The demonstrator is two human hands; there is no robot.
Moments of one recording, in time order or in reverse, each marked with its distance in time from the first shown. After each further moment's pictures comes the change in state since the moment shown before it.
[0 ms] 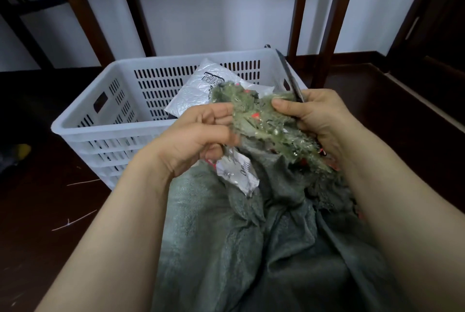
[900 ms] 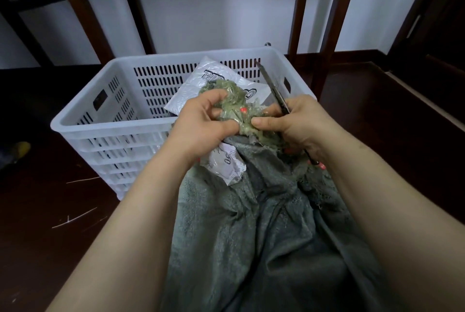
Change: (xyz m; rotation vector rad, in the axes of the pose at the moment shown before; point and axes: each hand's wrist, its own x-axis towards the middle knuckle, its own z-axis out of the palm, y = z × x) left_hand 0.007 -0.001 0.012 0.280 0.314 0.106; right_hand -0.015 0.001 0.016 -0.205 -0.136 0.009
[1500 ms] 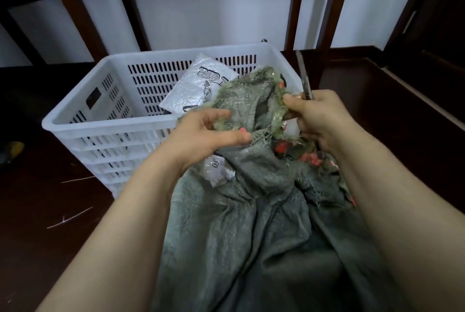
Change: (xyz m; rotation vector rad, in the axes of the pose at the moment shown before) left_hand -0.006 -0.007 0.001 0.254 -0.090 -0.162; right_hand 0.026 0.022 -0.027 0.190 0.261 0.019
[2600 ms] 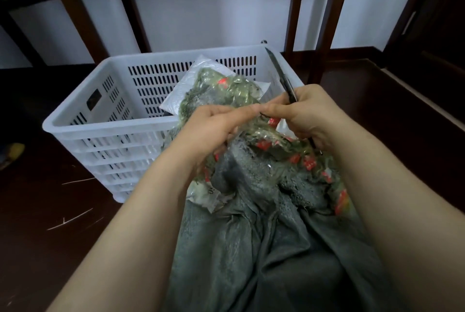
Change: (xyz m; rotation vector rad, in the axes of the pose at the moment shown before) left_hand 0.009 0.009 0.010 -0.180 0.021 0.020; right_hand -0.020 -0.020 0.007 -0.250 -0.189 -0.073
